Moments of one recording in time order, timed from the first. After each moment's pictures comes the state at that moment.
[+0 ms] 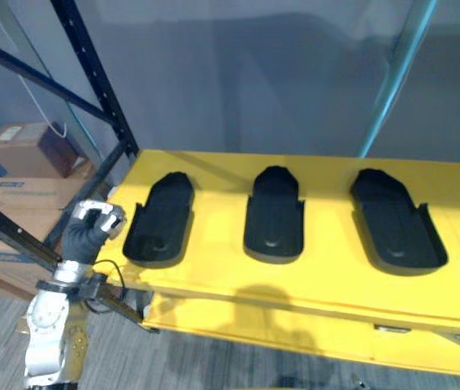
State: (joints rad) left arm 0.11 0.38 0.27 -0.25 -0.58 -0.25 -0.37; right arm 0.15 -0.14 -0.52 1.07 0.17 0.04 -0.07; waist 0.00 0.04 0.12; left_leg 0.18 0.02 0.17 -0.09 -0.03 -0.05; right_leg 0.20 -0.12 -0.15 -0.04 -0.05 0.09
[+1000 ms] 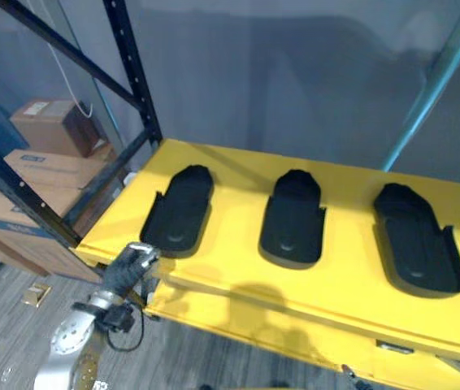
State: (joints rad) left arm 0.28 0.38 0.13 -0.29 -0.54 0.15 -0.36; right arm 0.09 -0.11 -0.51 1.08 0.20 0.04 -0.07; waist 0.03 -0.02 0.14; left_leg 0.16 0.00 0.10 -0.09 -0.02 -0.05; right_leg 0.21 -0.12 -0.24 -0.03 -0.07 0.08
